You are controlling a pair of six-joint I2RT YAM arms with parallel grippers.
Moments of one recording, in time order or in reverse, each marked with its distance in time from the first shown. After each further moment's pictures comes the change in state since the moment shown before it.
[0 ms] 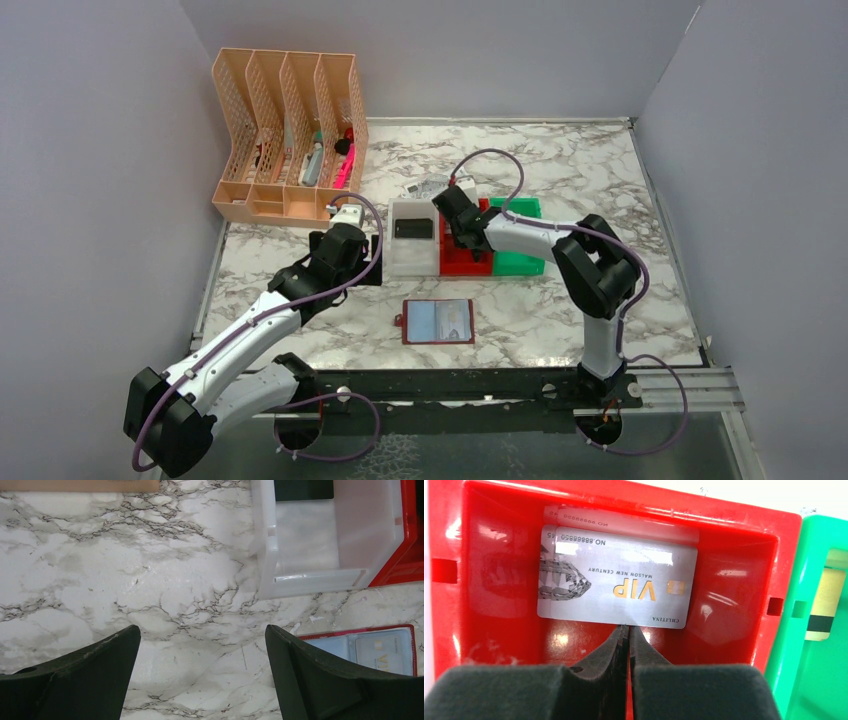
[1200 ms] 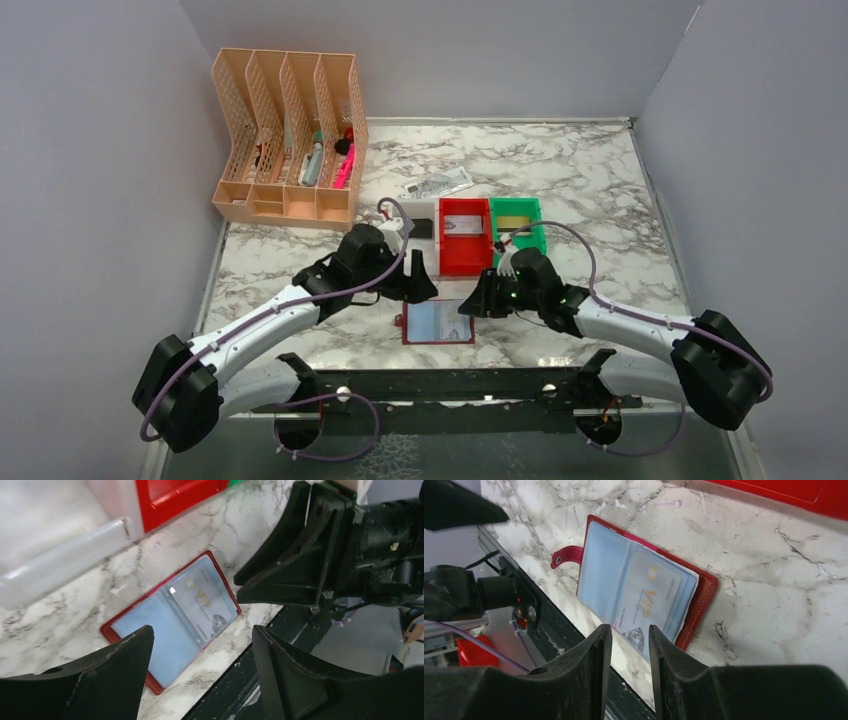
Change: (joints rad) left arm -0.060 0.106 -0.055 0.326 0.685 -0.141; right arm -0.002 -0.793 -0.864 0.417 -0.826 0.343
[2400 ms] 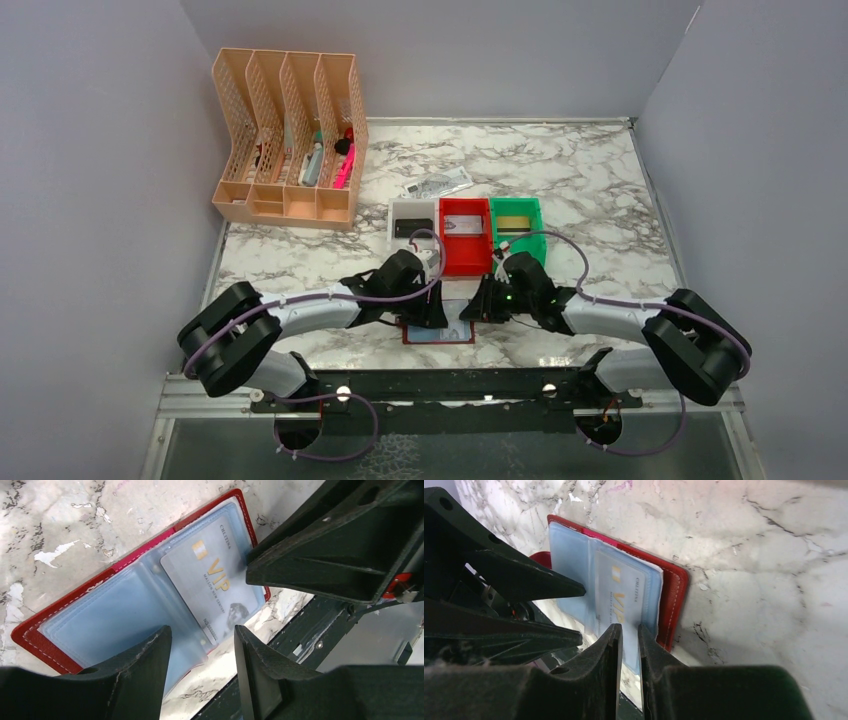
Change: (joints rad) left arm -0.202 0.332 -0.074 0.185 -0.042 -0.148; right arm 0.000 0.165 -0.028 0.115 -0.010 0.132
